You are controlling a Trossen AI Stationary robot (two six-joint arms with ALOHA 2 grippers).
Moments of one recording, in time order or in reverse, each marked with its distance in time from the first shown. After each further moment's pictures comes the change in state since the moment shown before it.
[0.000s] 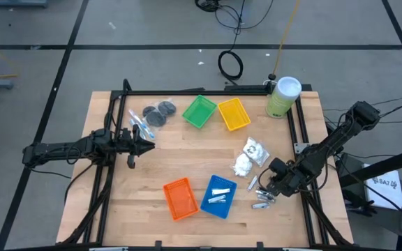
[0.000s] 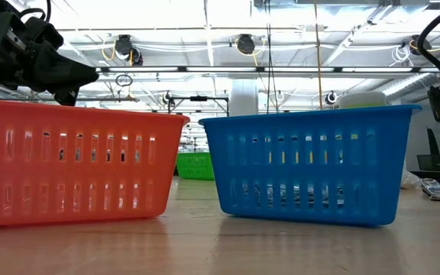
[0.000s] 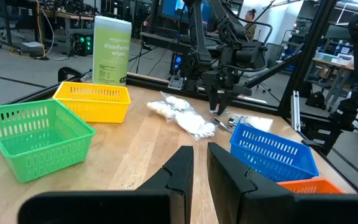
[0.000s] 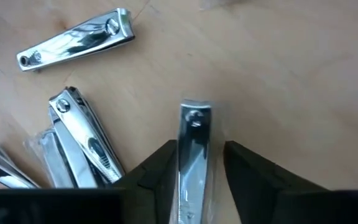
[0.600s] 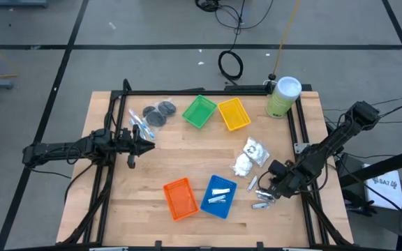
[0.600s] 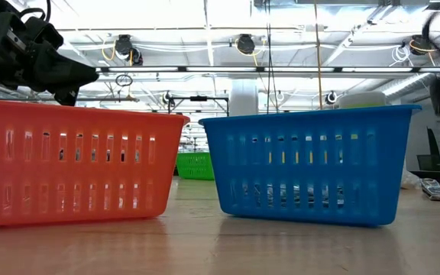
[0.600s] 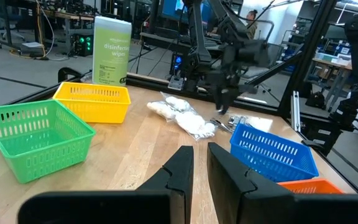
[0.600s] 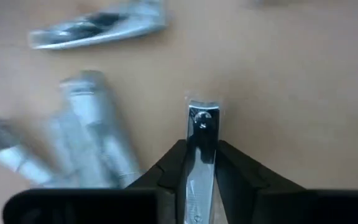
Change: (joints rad) left arm 0.000 0.000 0.000 0.000 0.000 0.000; right arm 0.000 -0.032 0.065 0.024 0.046 -0.133
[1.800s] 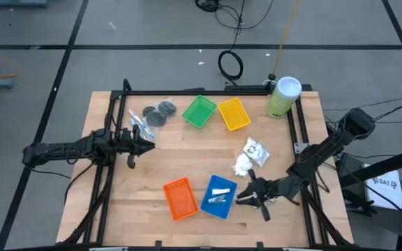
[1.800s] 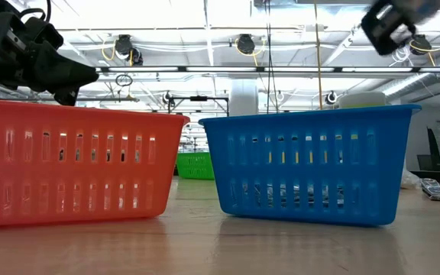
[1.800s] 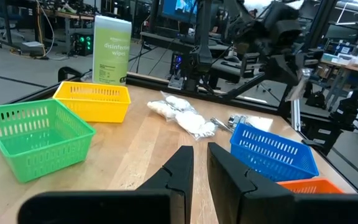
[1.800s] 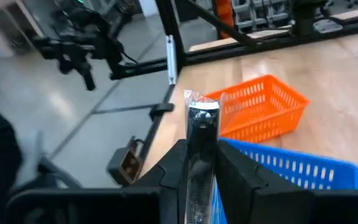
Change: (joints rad) left arm 0.000 0.000 0.000 -0.001 0.000 0.000; right arm -0.060 0.252 0.148 1.102 0.213 -1.017
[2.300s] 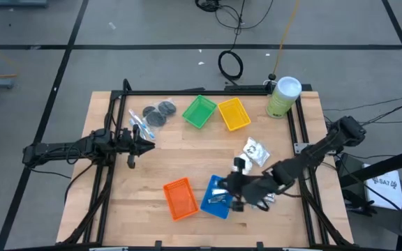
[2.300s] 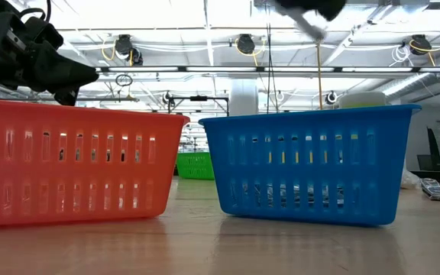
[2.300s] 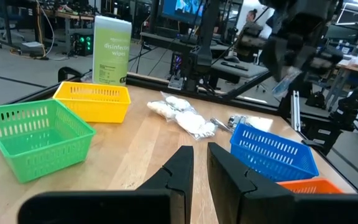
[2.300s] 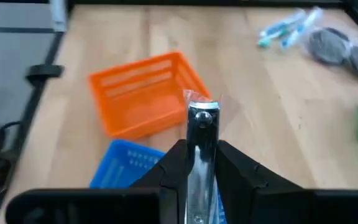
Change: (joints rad) left arm 0.000 0.000 0.000 0.001 0.000 0.000; right arm -0.164 0.218 0.563 -0.817 0.110 -0.030
